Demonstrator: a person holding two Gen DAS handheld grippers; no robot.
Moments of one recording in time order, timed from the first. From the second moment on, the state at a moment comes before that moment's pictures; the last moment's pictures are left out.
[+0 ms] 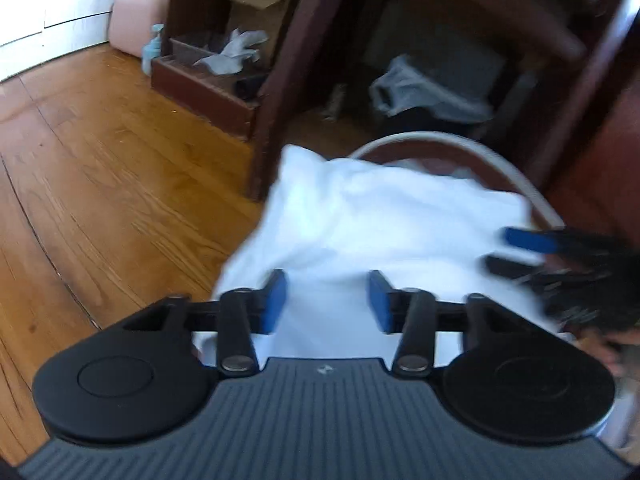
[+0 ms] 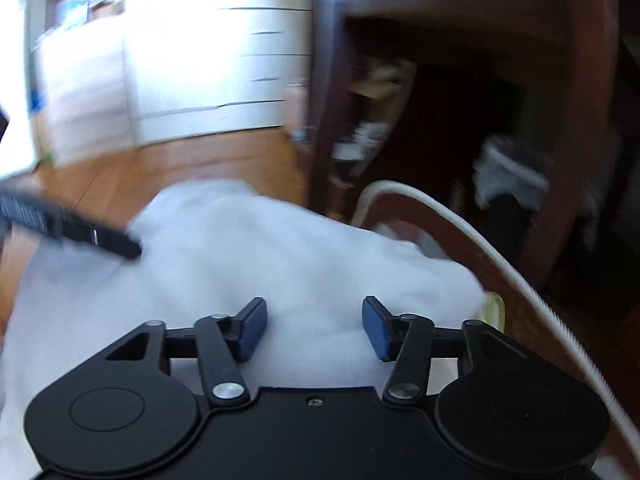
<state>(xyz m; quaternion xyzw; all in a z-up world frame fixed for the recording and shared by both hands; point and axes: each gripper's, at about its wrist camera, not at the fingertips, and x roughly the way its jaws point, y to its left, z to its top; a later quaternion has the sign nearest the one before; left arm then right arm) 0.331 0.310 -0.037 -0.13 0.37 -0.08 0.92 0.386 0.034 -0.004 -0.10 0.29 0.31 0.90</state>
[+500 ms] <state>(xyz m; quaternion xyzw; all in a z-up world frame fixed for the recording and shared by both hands) 0.336 0.324 -0.042 -0.12 0.39 -0.03 0.91 0.202 0.063 -0.043 -0.17 0.33 0.48 0.79</state>
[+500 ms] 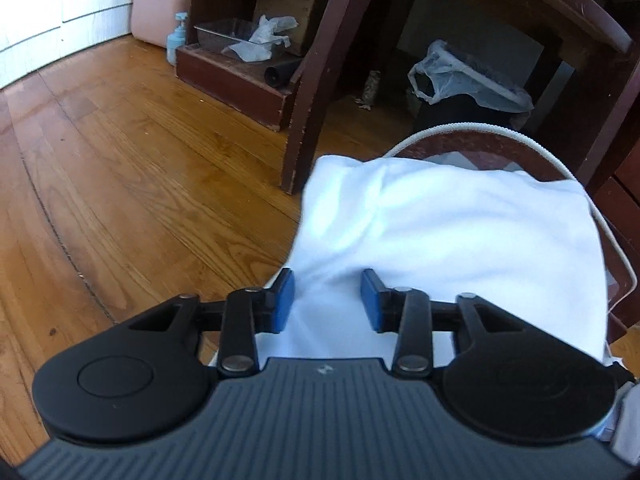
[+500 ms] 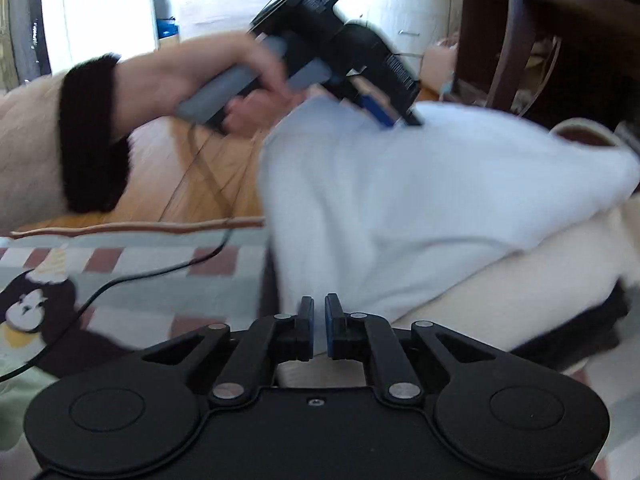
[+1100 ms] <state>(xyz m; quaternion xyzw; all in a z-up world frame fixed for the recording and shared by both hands) 0.251 0.334 -0.011 -0.13 0.28 -0.06 0.95 0.434 -0.013 -0.039 0.23 0.37 0.30 0.85</state>
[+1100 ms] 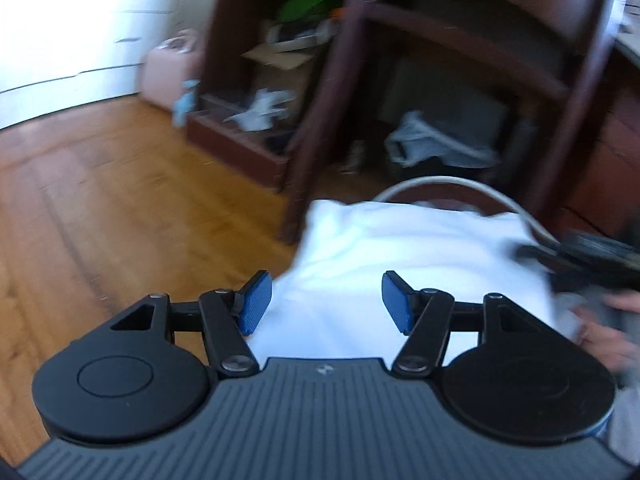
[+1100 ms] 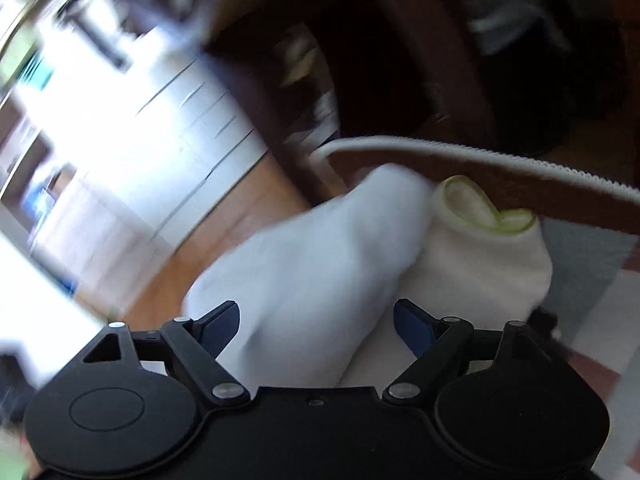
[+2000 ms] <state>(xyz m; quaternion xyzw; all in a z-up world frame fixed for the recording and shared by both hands) 0.215 0.339 0.007 -0.12 0.17 -0.03 0.98 0.363 -0.012 -0.012 0.03 0.26 0.04 0.96</state>
